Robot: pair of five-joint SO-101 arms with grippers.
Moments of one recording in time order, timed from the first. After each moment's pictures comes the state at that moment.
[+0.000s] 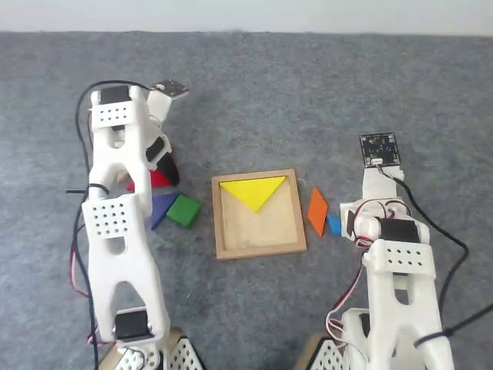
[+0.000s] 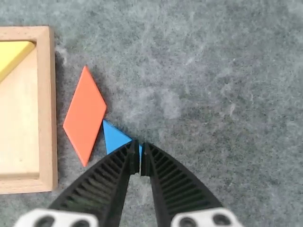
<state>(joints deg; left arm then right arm) -14.9 60.7 -51.2 99.1 -36.2 0.5 -42.5 61.9 50.1 7.8</state>
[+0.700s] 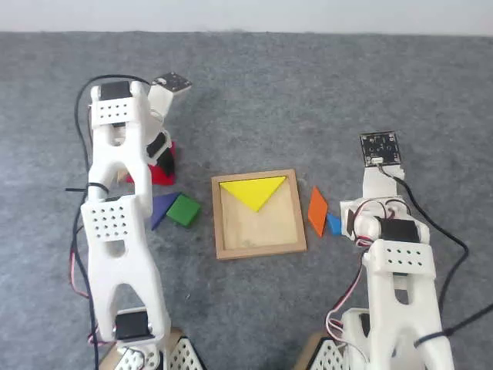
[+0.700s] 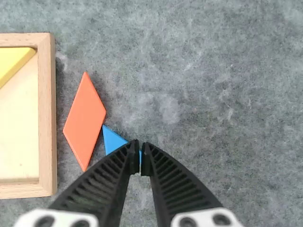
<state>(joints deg) -13.7 57.5 -49.0 99.0 -36.0 0.5 -42.5 61.9 49.0 7.8</state>
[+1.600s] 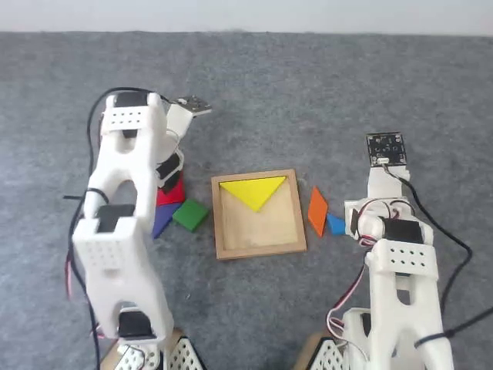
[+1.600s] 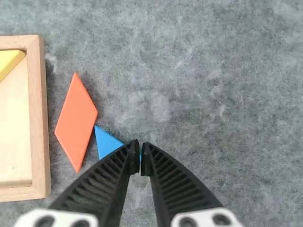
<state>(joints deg) -8.9 31.4 -13.6 97.2 -35.5 2.4 -42.5 61.9 49.0 7.8</state>
